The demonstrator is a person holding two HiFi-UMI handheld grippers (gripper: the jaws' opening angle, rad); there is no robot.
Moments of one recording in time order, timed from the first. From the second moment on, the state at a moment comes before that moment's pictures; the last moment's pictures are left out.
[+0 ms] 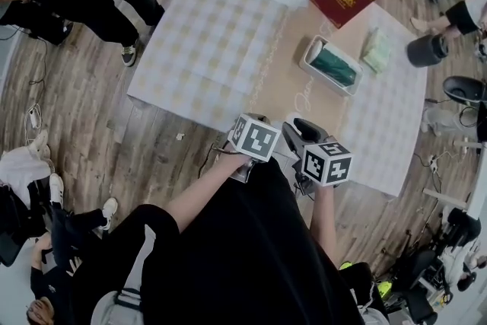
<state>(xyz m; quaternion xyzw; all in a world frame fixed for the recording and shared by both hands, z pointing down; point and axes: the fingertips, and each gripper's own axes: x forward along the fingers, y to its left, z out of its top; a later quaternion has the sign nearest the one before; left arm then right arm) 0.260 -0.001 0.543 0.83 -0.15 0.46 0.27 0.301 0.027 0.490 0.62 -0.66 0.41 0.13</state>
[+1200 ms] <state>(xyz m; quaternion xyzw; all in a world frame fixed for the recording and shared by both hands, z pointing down) 0.376 -0.038 0.568 0.81 -0.20 0.45 0.32 0.486 -0.028 0.500 0.61 -0.67 0.36 0.22</state>
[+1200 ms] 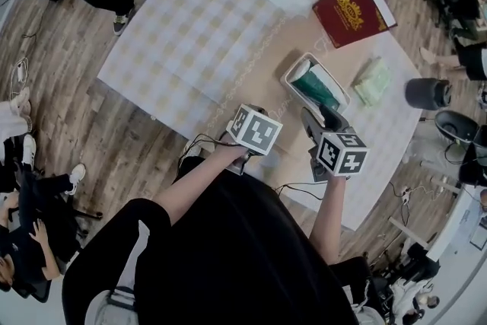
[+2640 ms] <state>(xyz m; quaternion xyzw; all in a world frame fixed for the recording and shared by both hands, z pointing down) 0.362 -0.059 0.592 0.78 -0.24 0.45 0.38 0.544 -0.073 0.579 0.47 -0.67 0.29 0.50</state>
